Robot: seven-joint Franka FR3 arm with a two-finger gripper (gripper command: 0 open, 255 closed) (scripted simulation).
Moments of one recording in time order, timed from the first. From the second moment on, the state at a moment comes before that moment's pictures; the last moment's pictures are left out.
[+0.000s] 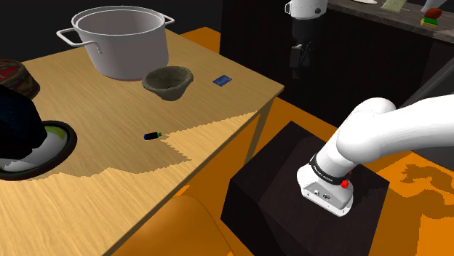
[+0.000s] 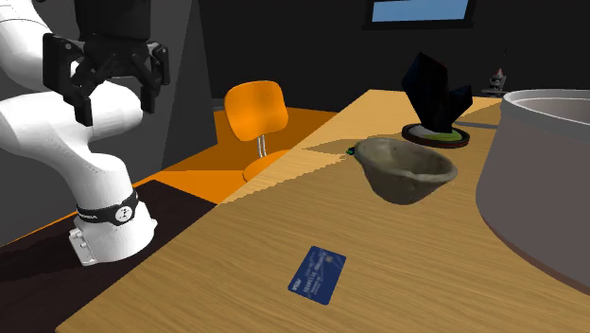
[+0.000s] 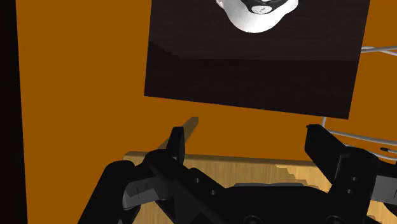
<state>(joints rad) -0.01 -0.75 -0.02 -2.45 -0.11 1.43 -0.15</state>
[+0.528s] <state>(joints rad) 0.04 -0.67 0.08 -2.46 0.00 1.55 -0.02</state>
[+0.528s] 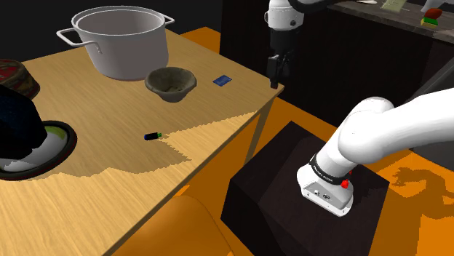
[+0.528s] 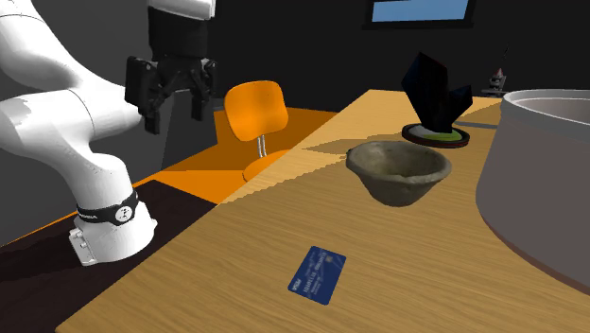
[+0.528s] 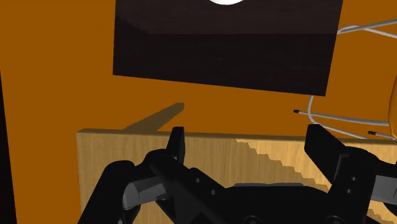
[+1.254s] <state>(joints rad) 0.12 -0.45 0.27 -2.38 0.12 1.78 0.21</state>
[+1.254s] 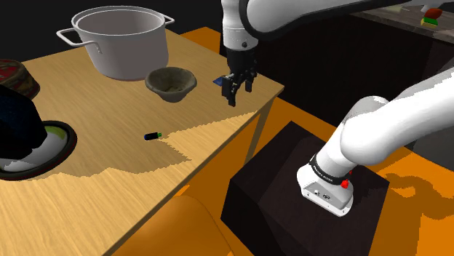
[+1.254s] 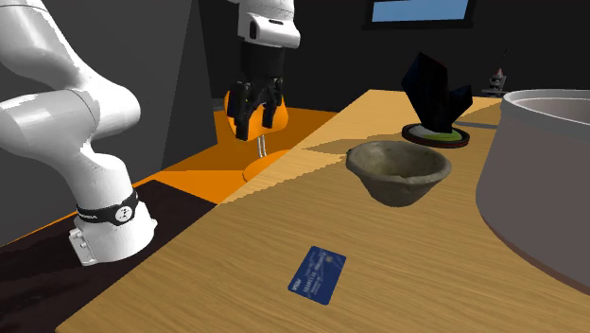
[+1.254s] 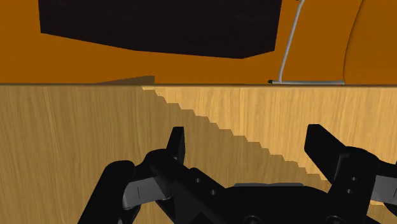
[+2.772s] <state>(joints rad) 0.27 0.28 0.50 -1.81 -0.15 2.04 0.74</state>
